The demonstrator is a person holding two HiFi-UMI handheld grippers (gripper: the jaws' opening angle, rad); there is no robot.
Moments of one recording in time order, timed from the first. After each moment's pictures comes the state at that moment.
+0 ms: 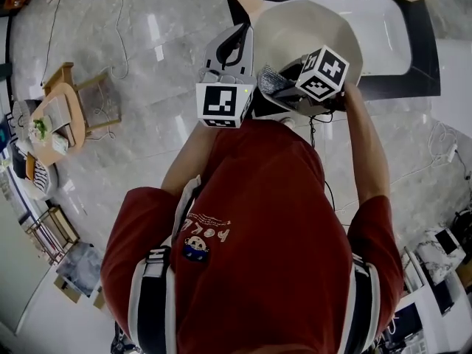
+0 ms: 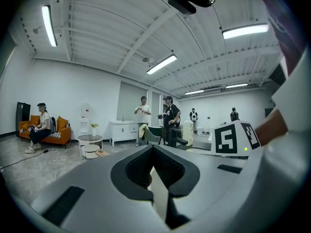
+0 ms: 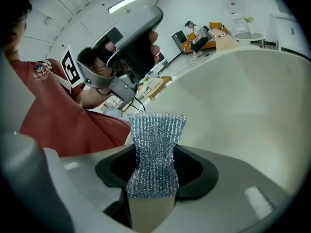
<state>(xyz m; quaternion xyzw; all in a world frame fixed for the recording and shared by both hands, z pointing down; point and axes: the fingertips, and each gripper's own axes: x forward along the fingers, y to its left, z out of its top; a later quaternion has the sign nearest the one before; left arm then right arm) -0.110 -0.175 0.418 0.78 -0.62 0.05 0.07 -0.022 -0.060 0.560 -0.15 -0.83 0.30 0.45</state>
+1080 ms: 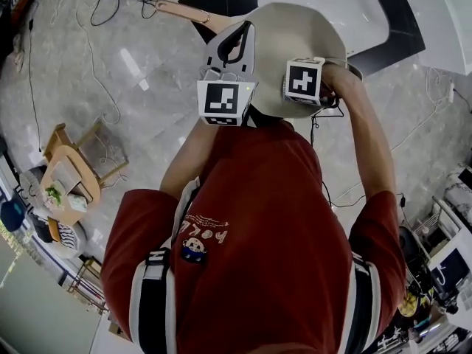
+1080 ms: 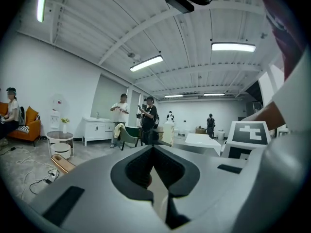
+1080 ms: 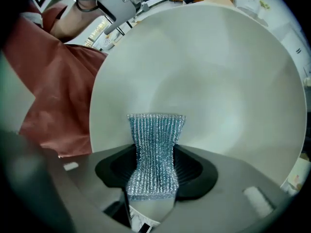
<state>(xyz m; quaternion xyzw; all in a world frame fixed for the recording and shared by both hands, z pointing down) -0.061 -0.231 0.422 0.86 -0.50 0.03 0.08 0.071 -0.082 0.587 -0.07 -0.66 0.17 0.73</state>
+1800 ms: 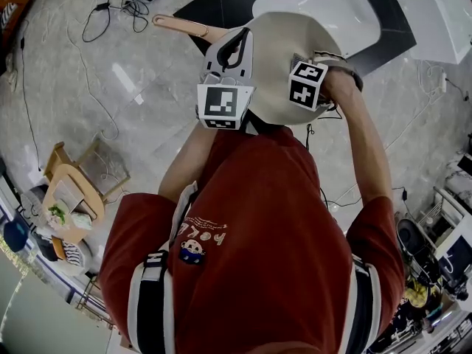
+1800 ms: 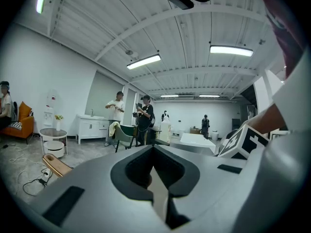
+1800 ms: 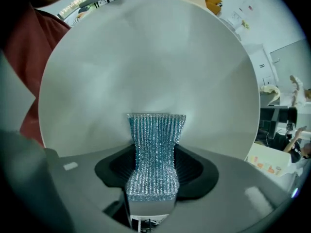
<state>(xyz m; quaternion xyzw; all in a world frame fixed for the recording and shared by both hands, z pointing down) -0.058 -0.244 0.431 0.88 -0.46 0.04 0.09 0.108 -0.140 0.607 0.09 -0.62 0.05 0.78</state>
